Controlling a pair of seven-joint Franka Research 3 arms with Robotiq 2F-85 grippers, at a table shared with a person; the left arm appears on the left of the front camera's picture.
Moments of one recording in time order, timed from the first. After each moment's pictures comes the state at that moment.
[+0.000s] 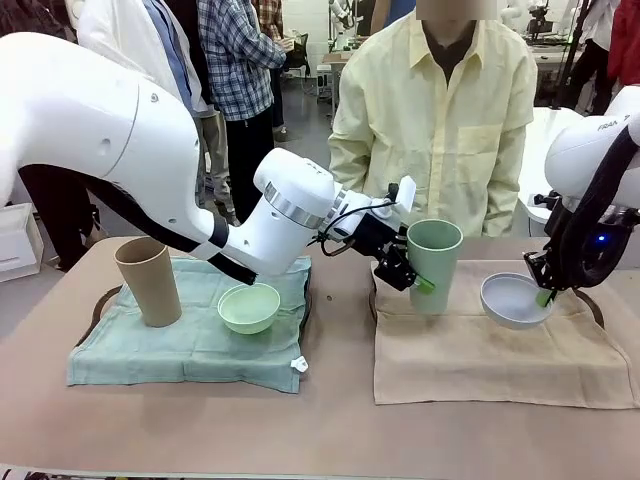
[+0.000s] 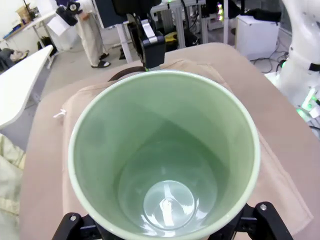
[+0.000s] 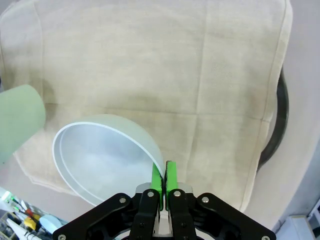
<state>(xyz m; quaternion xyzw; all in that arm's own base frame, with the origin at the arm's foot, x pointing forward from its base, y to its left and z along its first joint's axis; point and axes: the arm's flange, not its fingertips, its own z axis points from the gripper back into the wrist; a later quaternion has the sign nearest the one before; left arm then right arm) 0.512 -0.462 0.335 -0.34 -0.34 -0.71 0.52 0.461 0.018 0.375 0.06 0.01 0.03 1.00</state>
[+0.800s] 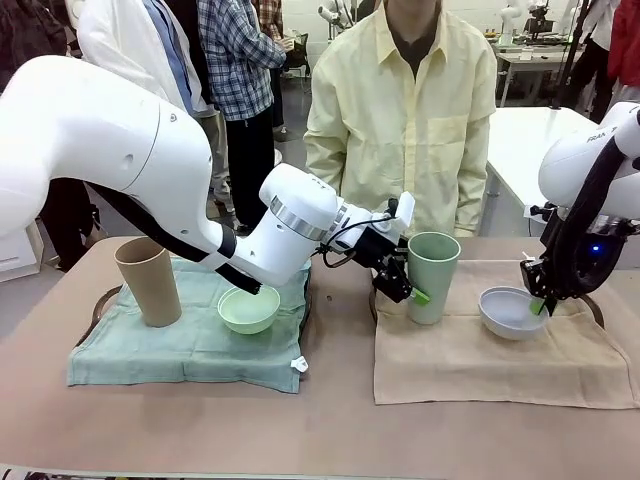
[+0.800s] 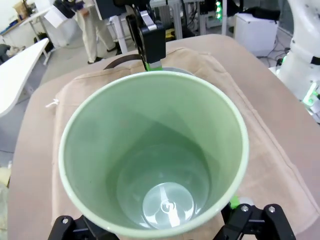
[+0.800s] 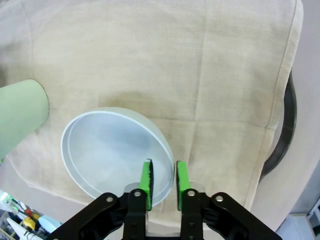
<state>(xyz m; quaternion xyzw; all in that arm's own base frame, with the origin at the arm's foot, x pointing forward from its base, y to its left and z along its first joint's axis) 0.518 -0.465 0.309 -0.35 -0.33 -0.71 0.52 0.467 0.016 0.358 0.07 0.02 0.03 1.00</state>
